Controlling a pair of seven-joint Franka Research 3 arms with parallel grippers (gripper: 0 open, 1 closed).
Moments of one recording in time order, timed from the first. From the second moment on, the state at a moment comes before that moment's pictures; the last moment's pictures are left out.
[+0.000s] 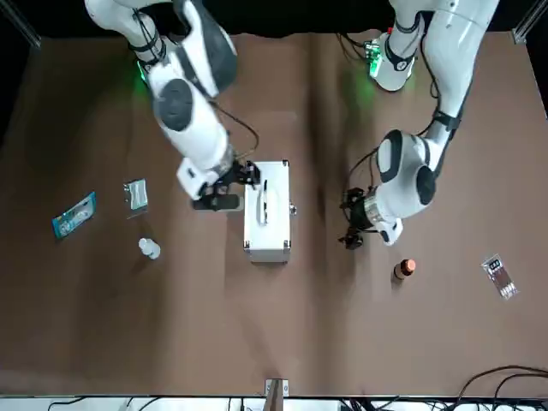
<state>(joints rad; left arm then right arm) -0.11 0.48 -0.33 -1.92 -0.44 2.44 -1.57 0.72 0.47 -0.12 -1.39 0.25 1.88 0.59</state>
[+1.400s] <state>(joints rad) -0.32 0.67 -0.32 -1.71 -0.45 2.51 -1.84 0.80 0.61 -0.12 -1.38 0.25 1.99 0.62</state>
